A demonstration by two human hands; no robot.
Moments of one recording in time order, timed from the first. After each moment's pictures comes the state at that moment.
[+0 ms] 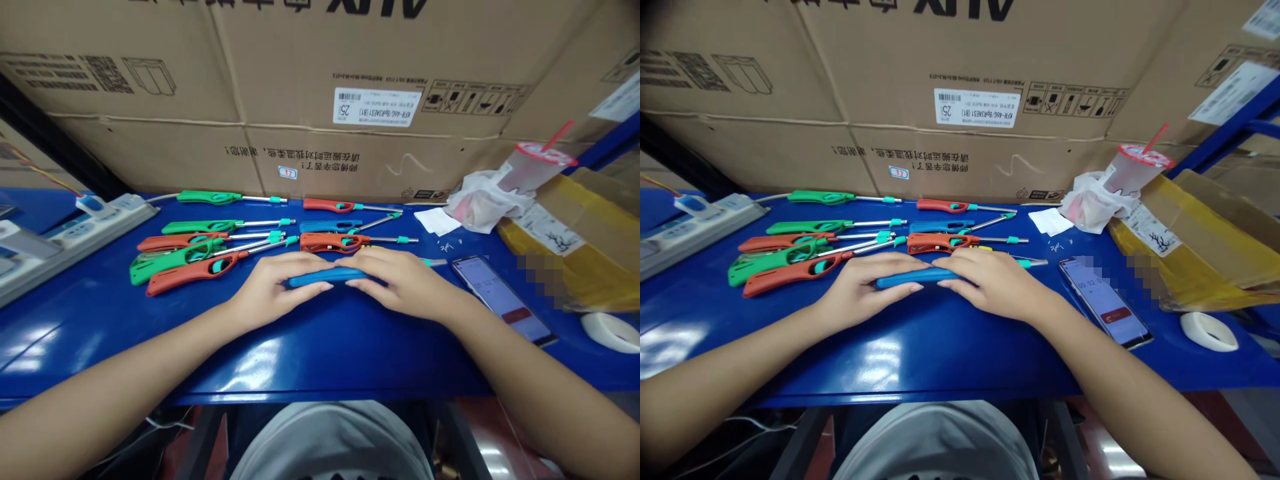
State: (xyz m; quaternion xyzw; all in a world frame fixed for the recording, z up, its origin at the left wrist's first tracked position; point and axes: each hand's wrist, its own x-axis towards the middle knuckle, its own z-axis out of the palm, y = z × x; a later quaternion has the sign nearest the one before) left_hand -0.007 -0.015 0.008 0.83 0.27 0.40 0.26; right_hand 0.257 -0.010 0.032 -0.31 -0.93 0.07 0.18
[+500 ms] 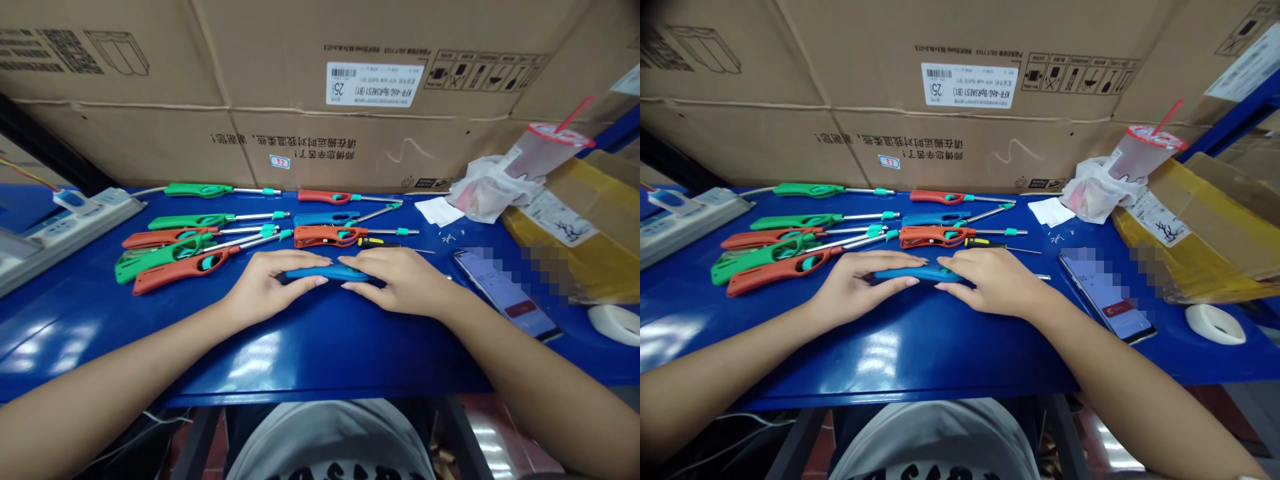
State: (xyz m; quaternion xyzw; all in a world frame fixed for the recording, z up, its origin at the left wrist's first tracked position) left_hand 0.000 -0.013 0.003 0.81 0.33 0.40 0.30; right_hand 0.262 -0.008 0.015 -0.32 -0.93 0.07 0.19
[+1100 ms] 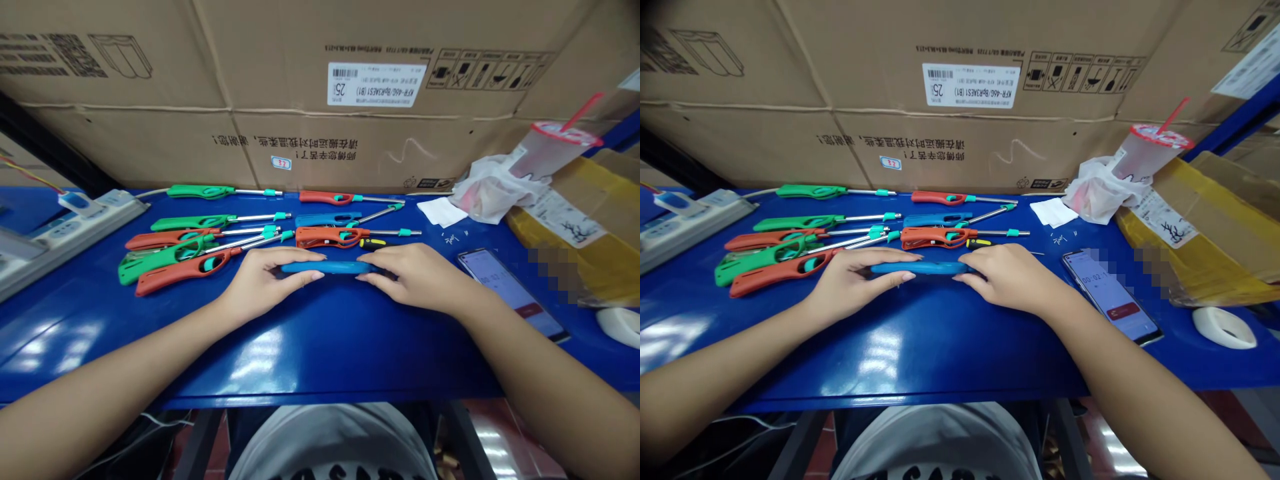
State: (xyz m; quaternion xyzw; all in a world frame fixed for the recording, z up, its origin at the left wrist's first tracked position) left_hand -0.005 -0.007 0.001 0.77 0.38 0.41 0.31; right_hand 0.273 -0.003 0.024 -0.38 -0.92 0.06 0.10
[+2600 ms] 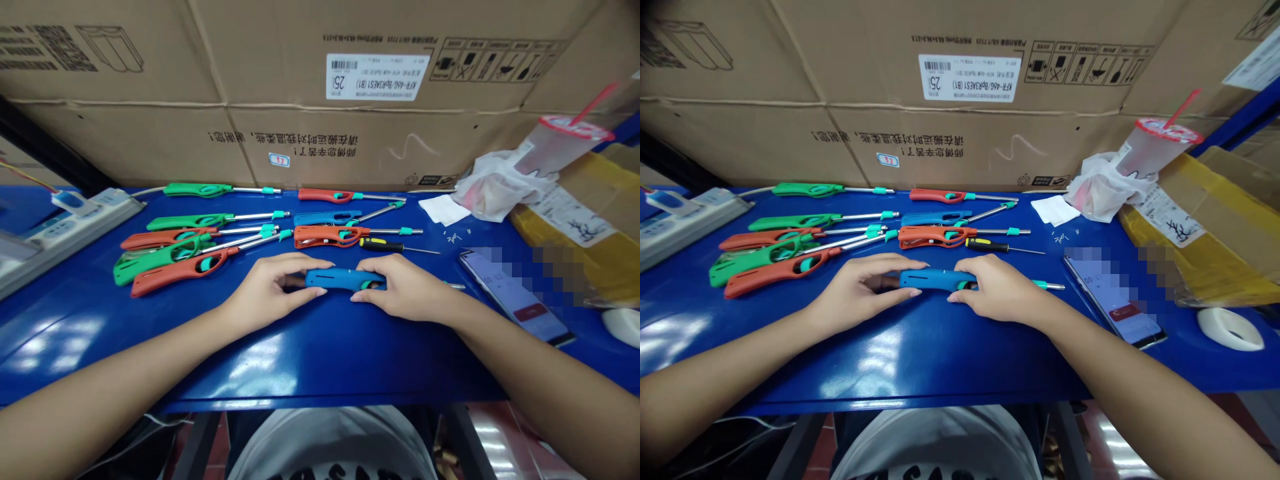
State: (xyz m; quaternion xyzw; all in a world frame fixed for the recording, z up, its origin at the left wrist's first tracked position) left_hand -0.001 -0.015 -0.013 0.75 0.37 0.36 0.41; right_hand 0.257 -0.007 0.016 -0.48 -0.80 0.36 0.09
